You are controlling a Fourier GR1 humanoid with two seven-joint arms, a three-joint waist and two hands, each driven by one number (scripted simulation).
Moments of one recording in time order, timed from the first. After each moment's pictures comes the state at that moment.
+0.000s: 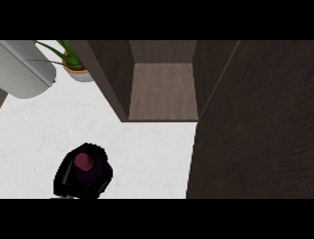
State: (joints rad) left arm -0.01 0.08 -0.02 -1.06 0.15 -0.31 -0.60; right arm -0.12 -0.08 0.09 -2.49 -0.07 0.06 0.69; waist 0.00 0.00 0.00
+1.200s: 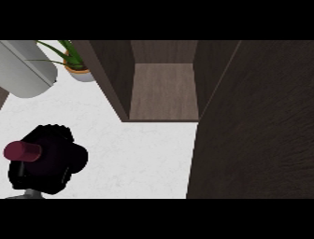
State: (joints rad) left arm 0.02 0.15 0.09 -1.47 0.26 -0.23 -0.45; right arm -0.07 -0.06 0.11 -2.49 -0.07 0.09 0.66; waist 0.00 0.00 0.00
